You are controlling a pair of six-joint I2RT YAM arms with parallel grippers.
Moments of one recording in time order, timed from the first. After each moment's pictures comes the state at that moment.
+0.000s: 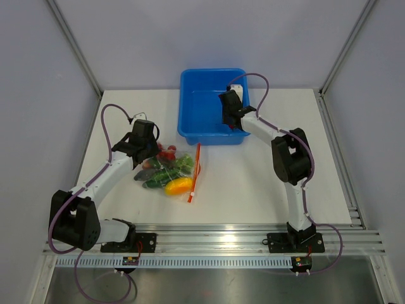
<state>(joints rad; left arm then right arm) -0.31 1.31 0.92 -0.45 -0.25 -0.56 0.50 2.14 1.71 -0.32 0.41 0.34</state>
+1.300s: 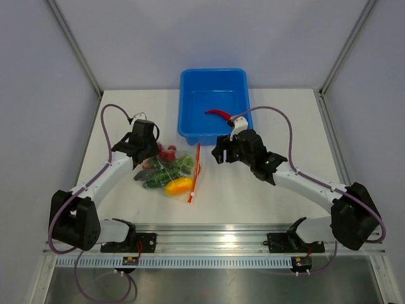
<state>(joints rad) -0.31 1.31 0.92 -0.45 -0.25 -0.57 0.69 1.33 0.88 0.00 0.06 0.33</state>
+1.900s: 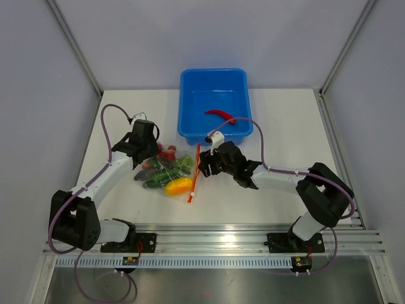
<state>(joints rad) -0.31 1.31 0.92 -0.45 -0.25 -0.57 0.82 1.58 0.80 0.30 0.01 0.24</state>
